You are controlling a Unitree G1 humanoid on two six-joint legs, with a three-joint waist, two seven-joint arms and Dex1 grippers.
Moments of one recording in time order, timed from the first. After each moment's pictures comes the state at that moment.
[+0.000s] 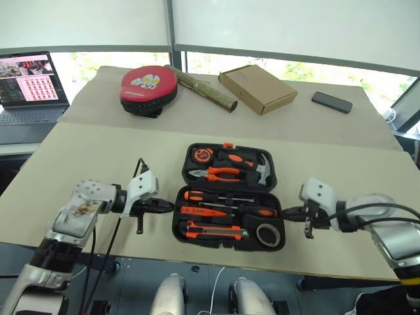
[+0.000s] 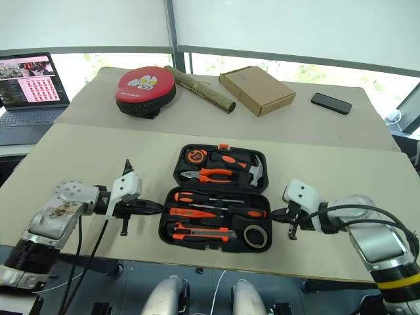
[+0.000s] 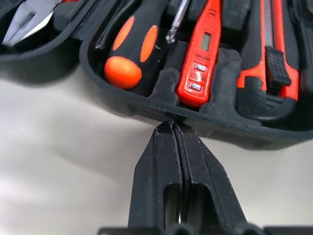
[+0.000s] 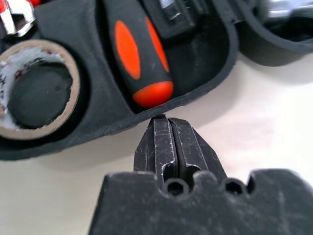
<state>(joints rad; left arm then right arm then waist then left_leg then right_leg) -0.31 0.78 -0.12 -0.04 -0.23 0.35 -1.31 -0.10 -0.93 0.06 -0.32 0.27 0.57 1.08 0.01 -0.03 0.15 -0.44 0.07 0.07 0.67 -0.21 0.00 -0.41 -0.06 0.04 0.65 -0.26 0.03</state>
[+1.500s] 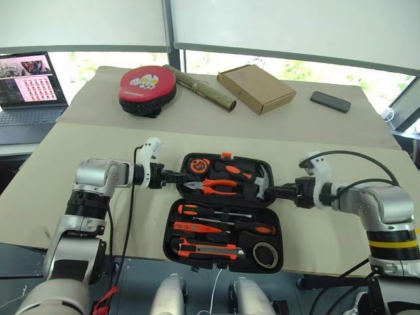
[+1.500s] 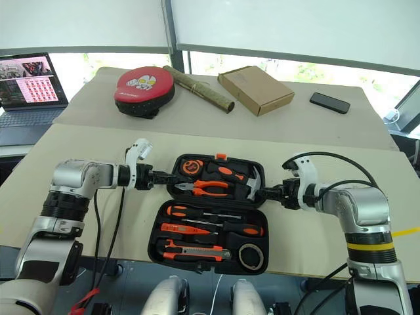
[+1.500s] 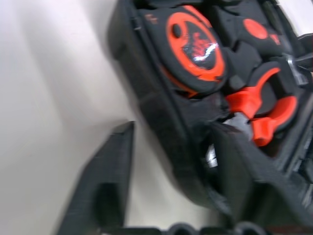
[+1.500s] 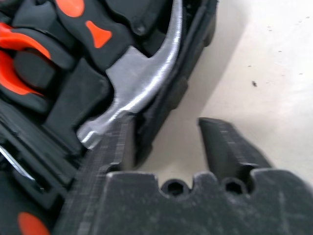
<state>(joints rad) -0.76 0.56 -0.06 0.33 -0.40 1.12 -0.93 -0.47 -0.65 -0.10 -0.07 0.56 1.26 0.63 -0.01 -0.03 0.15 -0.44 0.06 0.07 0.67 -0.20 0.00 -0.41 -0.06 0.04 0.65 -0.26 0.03</state>
